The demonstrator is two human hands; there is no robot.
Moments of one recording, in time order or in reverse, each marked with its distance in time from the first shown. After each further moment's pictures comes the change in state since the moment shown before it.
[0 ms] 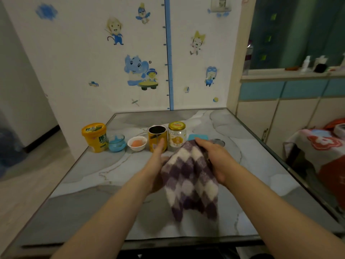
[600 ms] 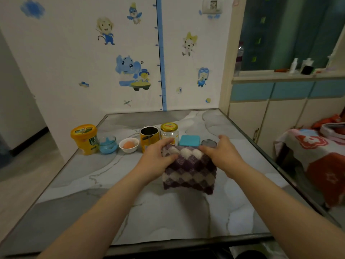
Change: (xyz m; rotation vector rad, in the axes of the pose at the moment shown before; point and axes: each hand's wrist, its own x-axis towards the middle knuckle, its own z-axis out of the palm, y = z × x) left_hand 0.006 0.014 0.007 0.914 0.240 0.612; right_hand 0.005 -0.017 -0.039 -0.770 0.322 -0.261
